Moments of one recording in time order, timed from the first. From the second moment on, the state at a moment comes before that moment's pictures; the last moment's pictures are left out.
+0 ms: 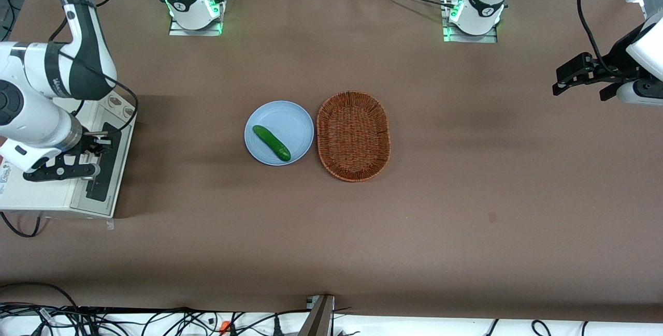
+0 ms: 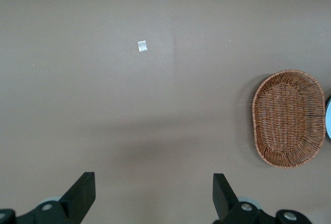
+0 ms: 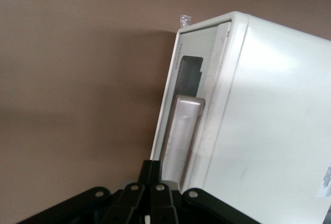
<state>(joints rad) -0.05 0.32 0.03 -1.72 -0.32 1.98 -0.07</state>
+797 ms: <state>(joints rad) -0.07 0.35 -0.01 -1.78 -0.34 2.14 -0.10</state>
